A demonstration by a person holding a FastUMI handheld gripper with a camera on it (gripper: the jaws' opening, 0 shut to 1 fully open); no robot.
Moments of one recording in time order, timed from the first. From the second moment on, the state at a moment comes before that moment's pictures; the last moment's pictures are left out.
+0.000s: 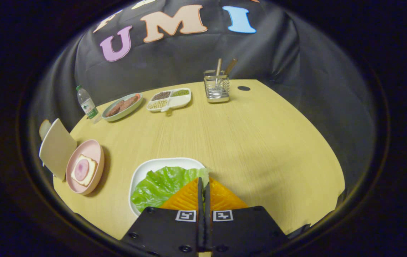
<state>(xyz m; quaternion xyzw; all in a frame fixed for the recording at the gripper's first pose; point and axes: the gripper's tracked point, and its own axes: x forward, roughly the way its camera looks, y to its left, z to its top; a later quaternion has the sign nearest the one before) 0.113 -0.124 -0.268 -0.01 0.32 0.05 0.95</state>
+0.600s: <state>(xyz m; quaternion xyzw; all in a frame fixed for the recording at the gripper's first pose) 0.105 -0.068 -0.184 0.05 0.26 0.09 0.96</state>
